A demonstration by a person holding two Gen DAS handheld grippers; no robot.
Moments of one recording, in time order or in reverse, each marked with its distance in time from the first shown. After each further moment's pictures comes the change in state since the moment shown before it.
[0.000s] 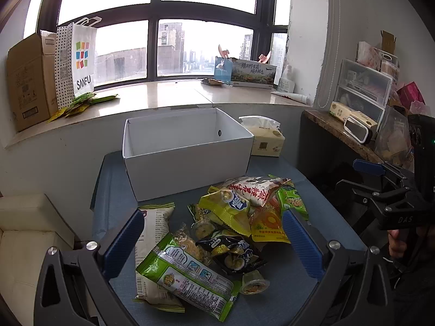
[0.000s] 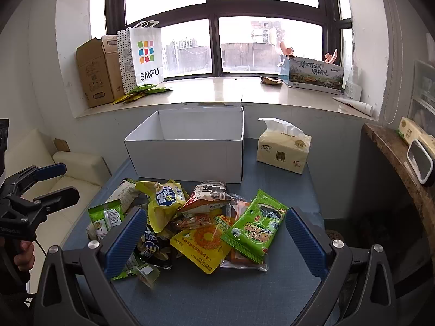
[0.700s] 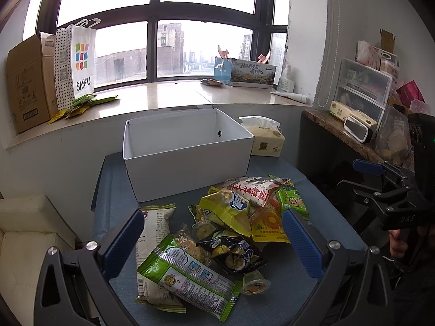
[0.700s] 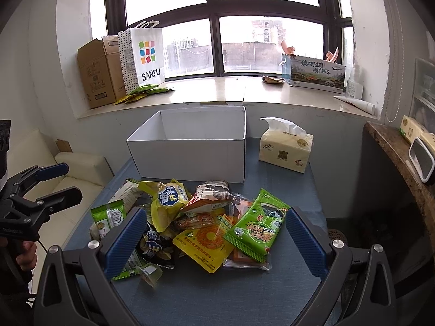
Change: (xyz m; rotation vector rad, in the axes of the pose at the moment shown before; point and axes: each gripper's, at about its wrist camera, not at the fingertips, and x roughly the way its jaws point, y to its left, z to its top) left arm 0.000 -0.001 0.000 0.006 -0.002 0.000; right arm 0.001 0.000 -0.001 0.007 0.001 0.014
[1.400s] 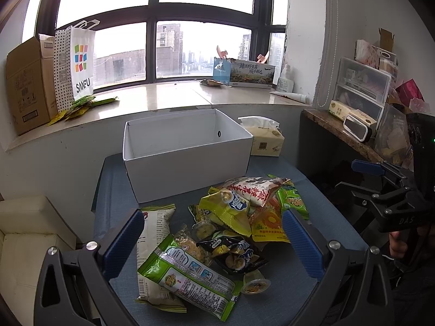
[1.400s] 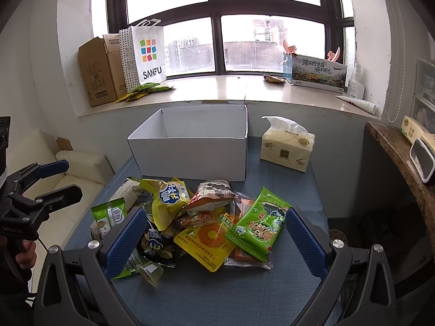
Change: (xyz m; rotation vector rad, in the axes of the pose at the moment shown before) left arm -0.001 0.000 0.000 0.008 -0.001 0.003; right arm 0.000 0.002 -0.002 -0.004 0.005 0.002
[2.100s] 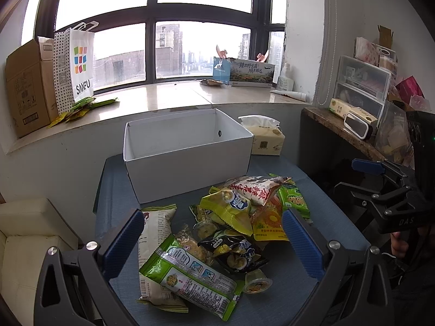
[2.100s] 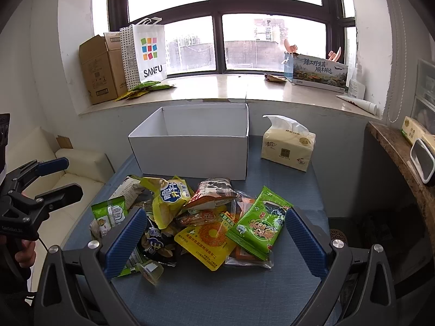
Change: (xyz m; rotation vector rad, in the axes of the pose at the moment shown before) left arm 0.000 -0.002 0.000 0.013 0.001 0.008; right arm 0.002 0.002 -0.001 -0.008 0.006 0.000
